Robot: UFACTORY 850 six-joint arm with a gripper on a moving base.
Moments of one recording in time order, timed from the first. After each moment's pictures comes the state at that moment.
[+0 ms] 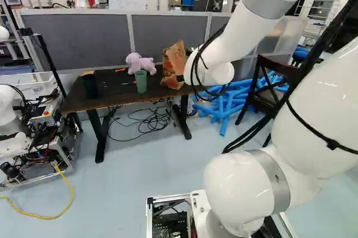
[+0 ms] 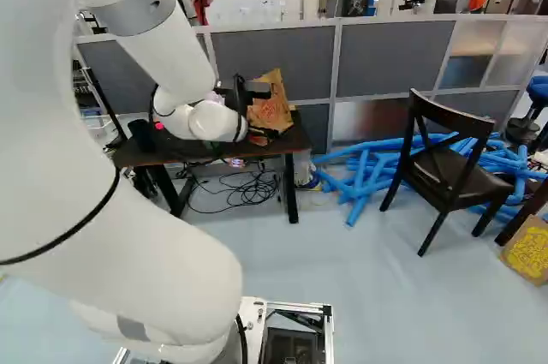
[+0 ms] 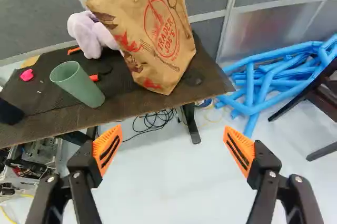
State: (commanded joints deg) arm 1.3 8.3 -22.9 0.5 27.4 5.5
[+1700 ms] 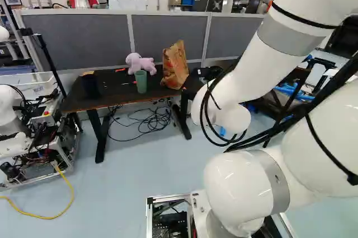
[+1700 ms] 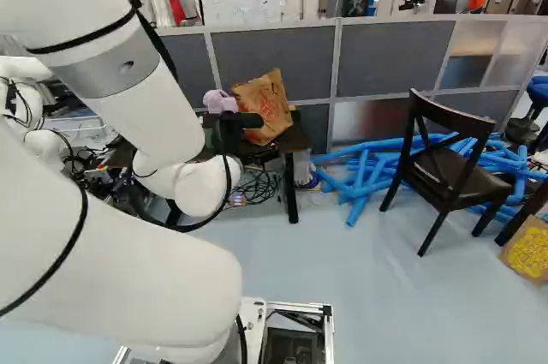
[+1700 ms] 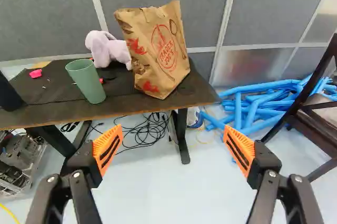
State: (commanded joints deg) arm 0.0 16.0 -5.0 0.0 50.0 0.0
